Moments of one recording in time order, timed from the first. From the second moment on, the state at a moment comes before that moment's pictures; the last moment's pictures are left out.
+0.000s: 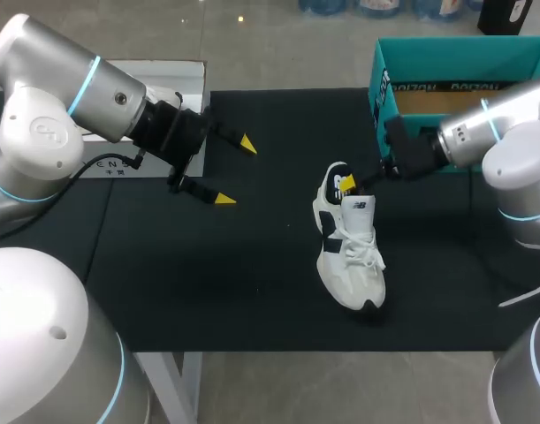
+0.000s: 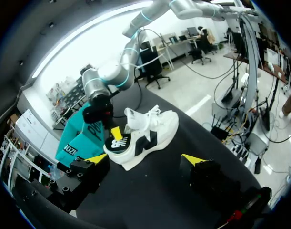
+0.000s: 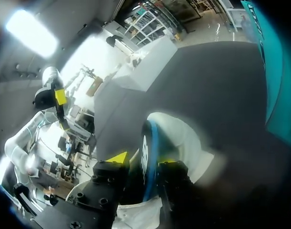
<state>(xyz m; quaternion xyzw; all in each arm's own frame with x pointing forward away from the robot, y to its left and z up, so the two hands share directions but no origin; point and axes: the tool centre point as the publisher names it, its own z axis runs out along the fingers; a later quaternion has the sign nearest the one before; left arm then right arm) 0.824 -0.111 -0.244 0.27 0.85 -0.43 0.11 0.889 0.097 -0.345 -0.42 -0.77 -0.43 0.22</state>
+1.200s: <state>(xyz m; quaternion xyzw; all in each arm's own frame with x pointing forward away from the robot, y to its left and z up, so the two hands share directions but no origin) 0.824 -0.111 -0.244 0.27 0.85 -0.43 0.11 0.871 0.096 -0.364 -0.43 -0.78 -0.40 0.24</state>
